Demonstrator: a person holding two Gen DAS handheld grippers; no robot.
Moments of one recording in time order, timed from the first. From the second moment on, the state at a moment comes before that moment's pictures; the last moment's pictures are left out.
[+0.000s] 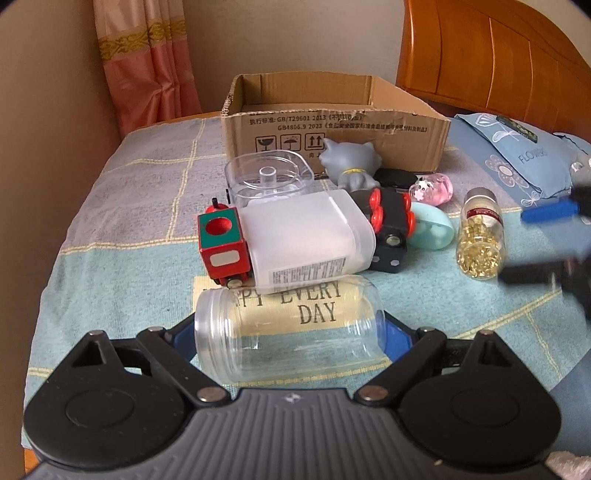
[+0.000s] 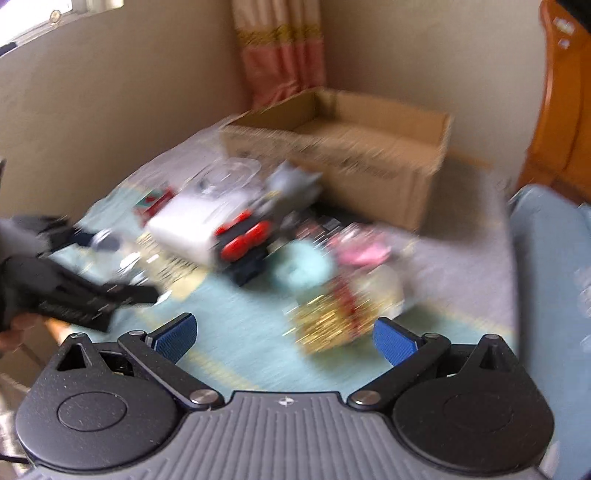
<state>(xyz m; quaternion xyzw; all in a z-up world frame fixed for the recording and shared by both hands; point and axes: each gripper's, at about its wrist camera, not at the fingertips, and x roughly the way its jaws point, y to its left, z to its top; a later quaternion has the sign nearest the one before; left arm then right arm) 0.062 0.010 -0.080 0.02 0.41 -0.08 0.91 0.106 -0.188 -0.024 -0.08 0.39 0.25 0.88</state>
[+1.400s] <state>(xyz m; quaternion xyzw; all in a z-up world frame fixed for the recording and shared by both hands) 0.064 0.015 -0.093 0.02 0.44 -0.06 0.90 0.119 -0.166 -0.066 -0.14 0.45 0.23 0.85</state>
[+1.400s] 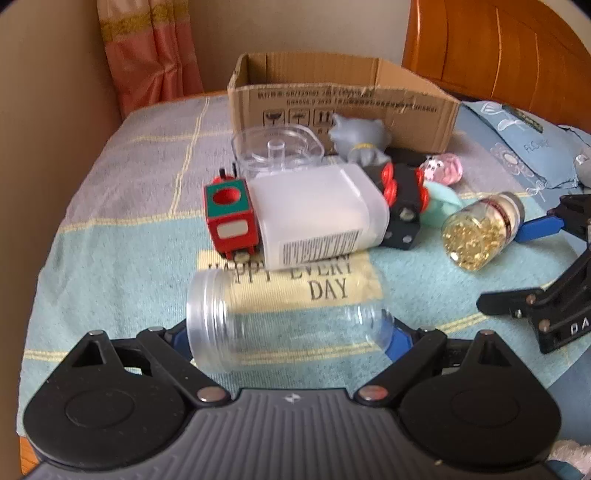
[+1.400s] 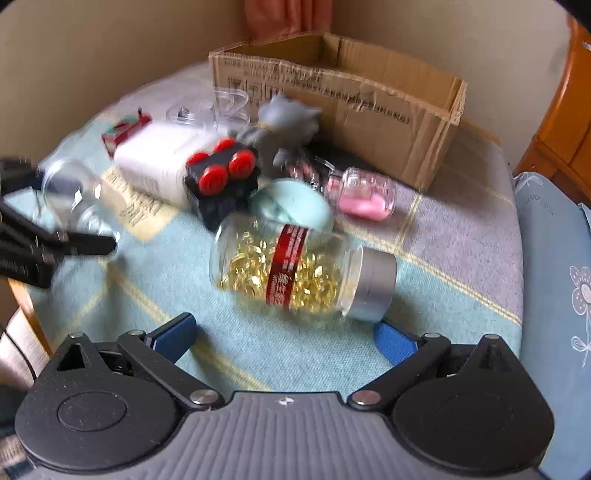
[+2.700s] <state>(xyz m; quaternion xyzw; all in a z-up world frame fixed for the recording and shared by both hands) 0.064 0.022 -0.087 0.01 0.41 -0.04 0.91 0.133 -0.154 -0.050 -0.09 0.43 0.15 0.89</state>
